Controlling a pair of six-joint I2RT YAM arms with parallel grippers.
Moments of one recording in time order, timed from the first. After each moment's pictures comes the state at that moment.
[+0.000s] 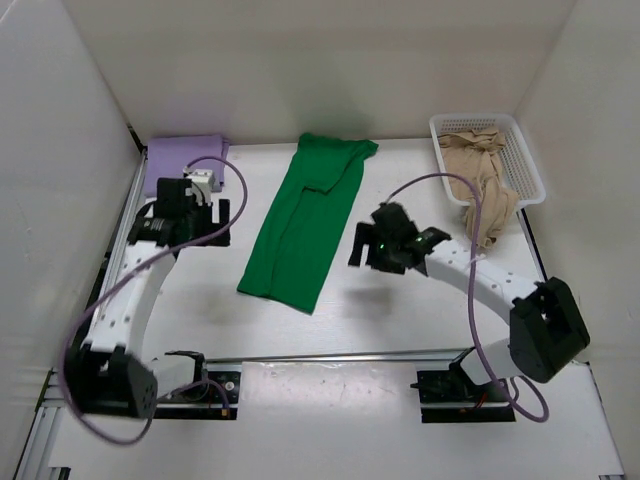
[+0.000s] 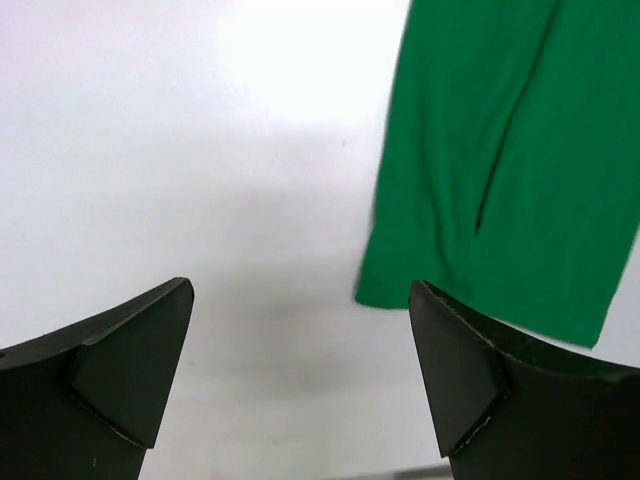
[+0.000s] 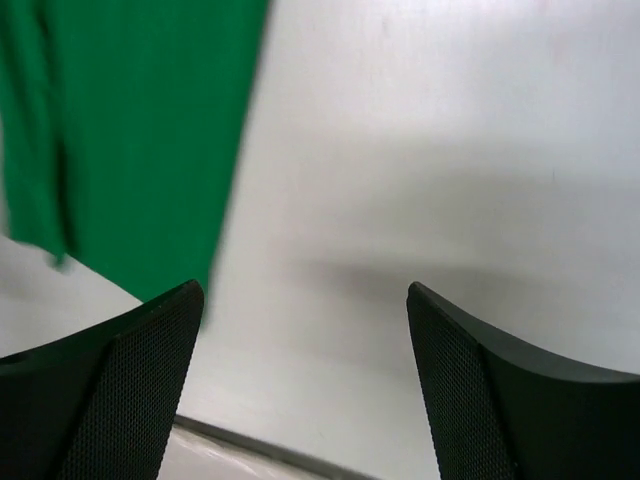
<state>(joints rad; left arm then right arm) -0.09 1.25 1.10 -0.76 0.04 0.00 0.60 1.43 0.97 -0.44 -0.04 0.70</state>
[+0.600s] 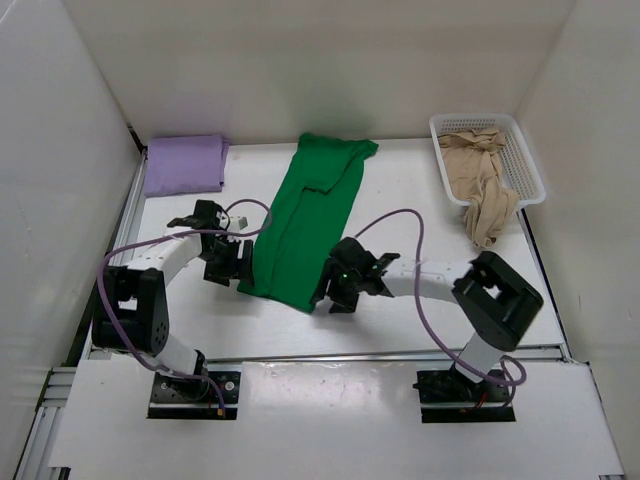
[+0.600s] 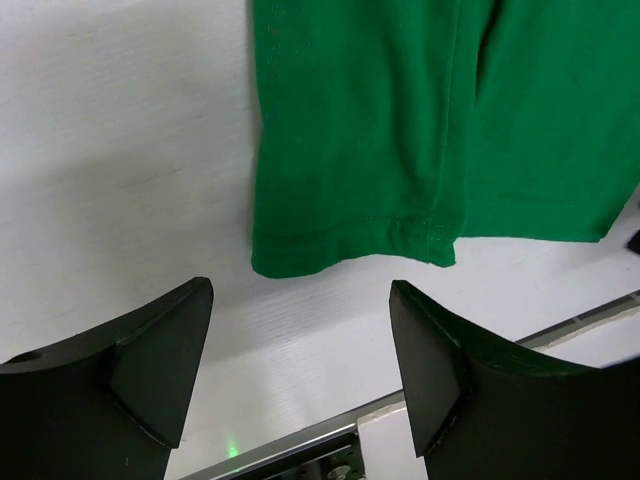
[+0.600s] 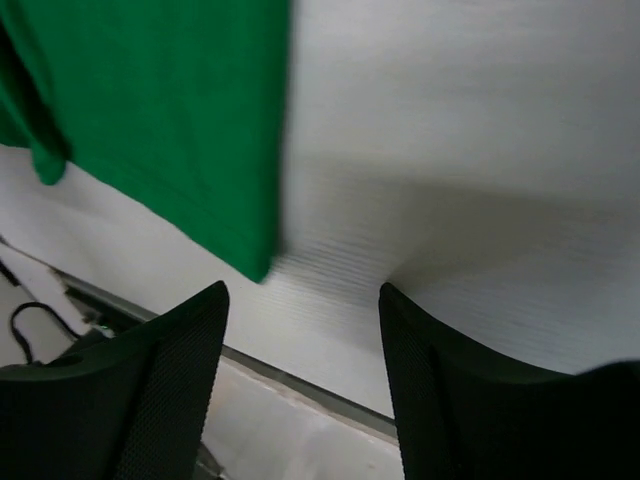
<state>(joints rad) -0.12 1.52 0.92 -0.73 0.31 0.00 0.89 1.64 0.85 -0.23 -0.17 1.14</state>
